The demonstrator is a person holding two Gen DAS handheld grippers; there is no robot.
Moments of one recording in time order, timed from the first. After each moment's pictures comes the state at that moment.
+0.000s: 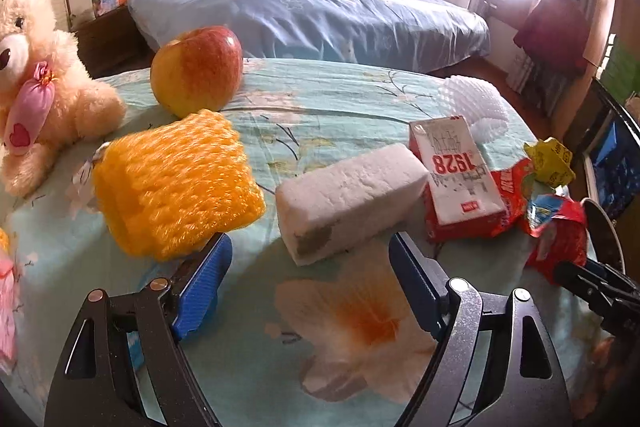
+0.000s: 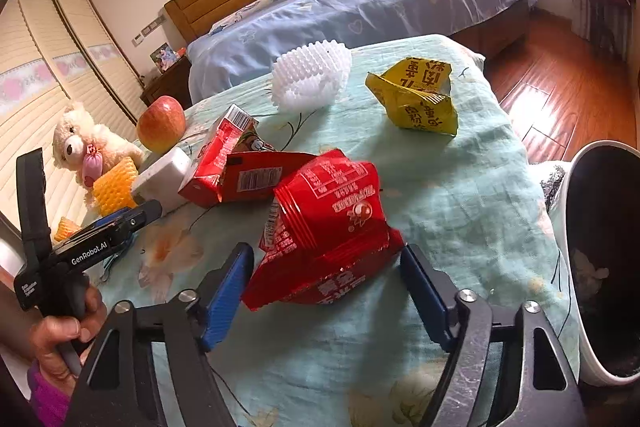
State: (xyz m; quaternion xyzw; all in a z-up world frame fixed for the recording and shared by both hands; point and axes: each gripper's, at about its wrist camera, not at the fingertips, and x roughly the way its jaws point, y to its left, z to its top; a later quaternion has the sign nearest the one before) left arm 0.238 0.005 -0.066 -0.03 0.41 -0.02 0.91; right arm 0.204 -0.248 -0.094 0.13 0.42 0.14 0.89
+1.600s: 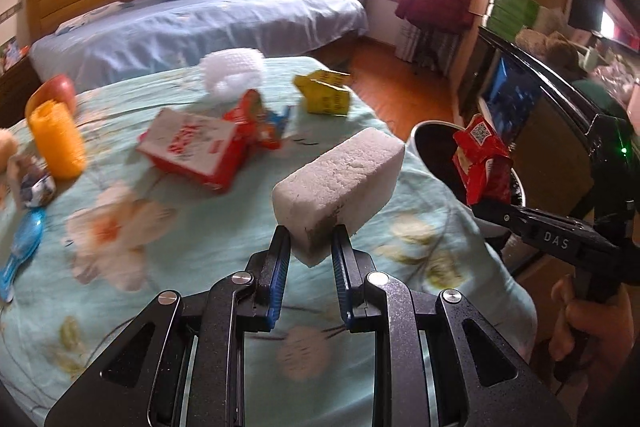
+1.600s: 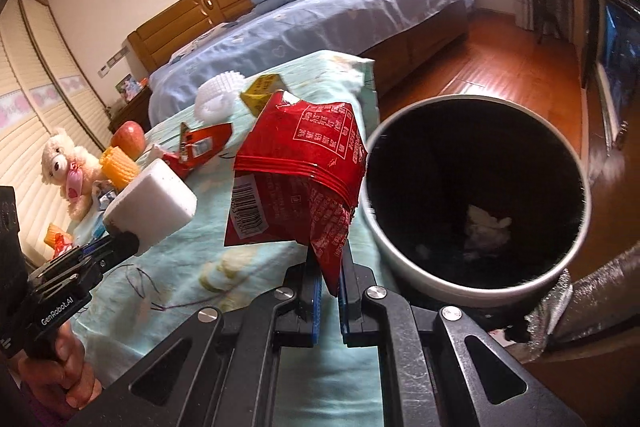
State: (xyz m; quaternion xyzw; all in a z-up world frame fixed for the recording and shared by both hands) left arm 0.137 -0.147 -0.045 0.02 0.38 -0.21 0.90; right arm 0.117 -0.363 -0.087 0.16 0.40 0.06 0.90
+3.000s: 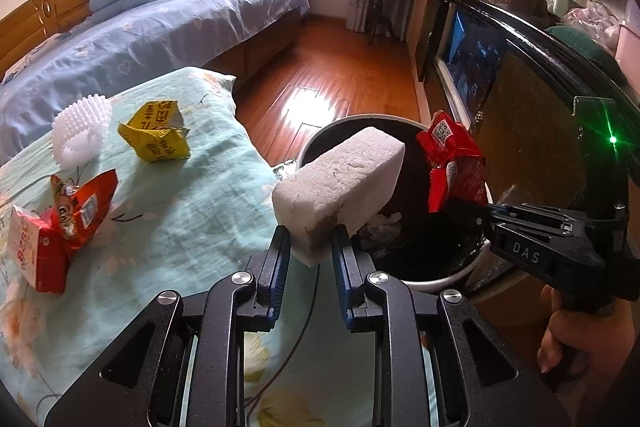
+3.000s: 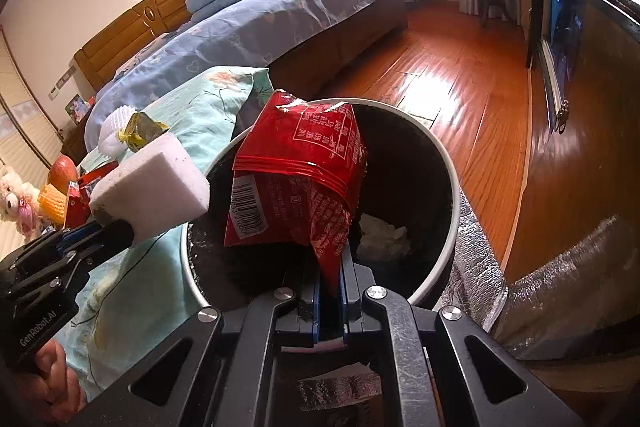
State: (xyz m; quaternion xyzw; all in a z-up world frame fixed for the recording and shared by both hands) left arm 0.166 -0.298 -0.052 0.09 0.40 -0.27 0.87; right arm 0.129 -0.461 -0.107 0.17 0.42 -0.02 0.89
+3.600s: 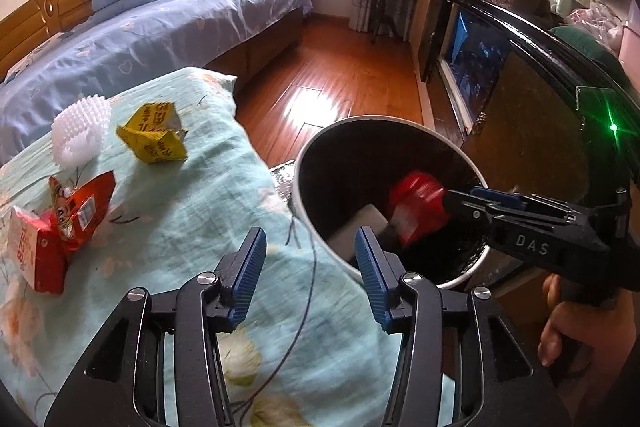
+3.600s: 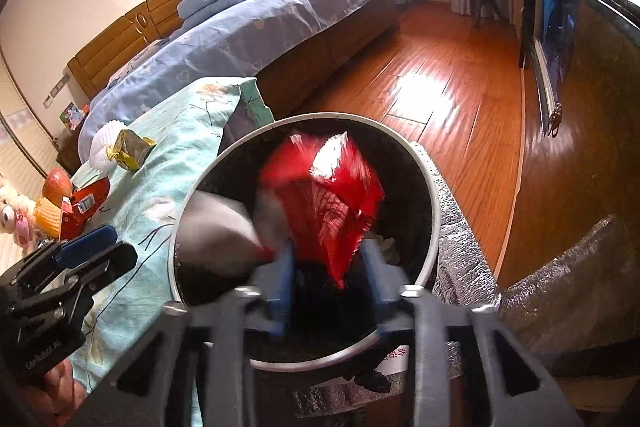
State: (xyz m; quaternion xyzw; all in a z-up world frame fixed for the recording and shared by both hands) left arm 0.165 -0.298 -0.052 0.09 0.40 -0.26 0.88; right arm 0.131 -0.472 -0.103 0.18 0.41 -0.04 0.89
